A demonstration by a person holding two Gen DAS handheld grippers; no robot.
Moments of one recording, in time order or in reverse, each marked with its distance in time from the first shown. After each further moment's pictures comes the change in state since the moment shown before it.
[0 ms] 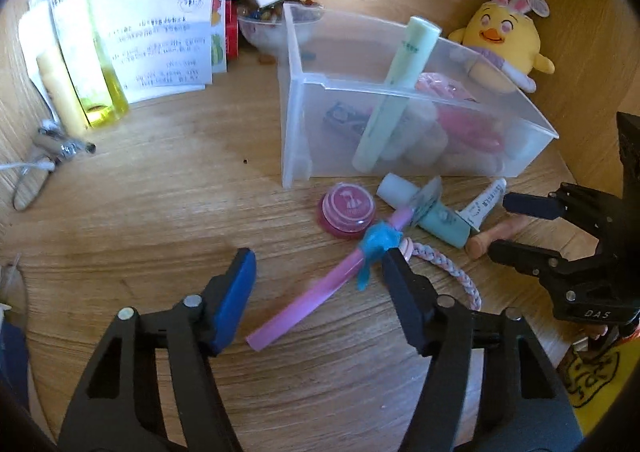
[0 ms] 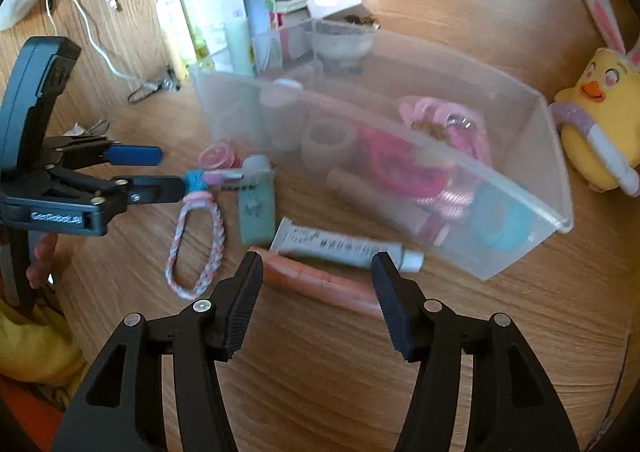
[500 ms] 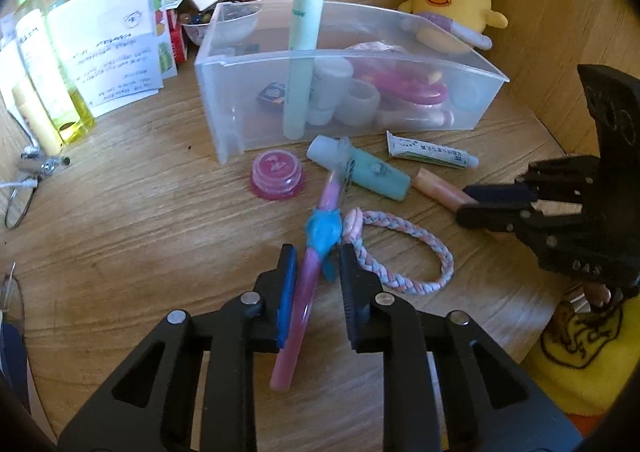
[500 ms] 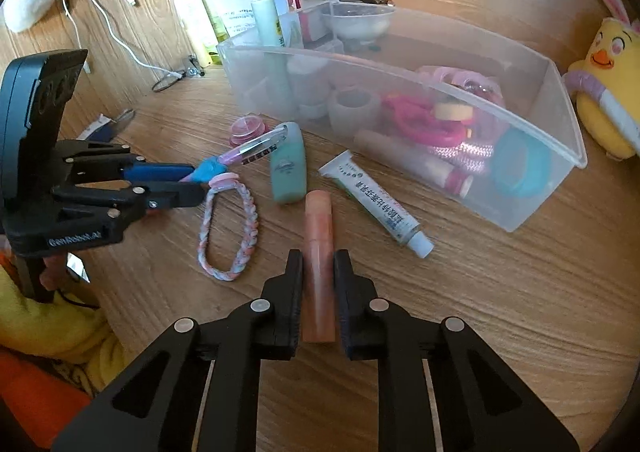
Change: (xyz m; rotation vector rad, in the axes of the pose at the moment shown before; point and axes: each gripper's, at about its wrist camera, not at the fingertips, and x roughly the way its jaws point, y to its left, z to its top) left arm -0.009 -0.038 -0.021 0.129 0.026 -0.037; right arm -0.010 0.003 -0.021 0.040 0.011 0.095
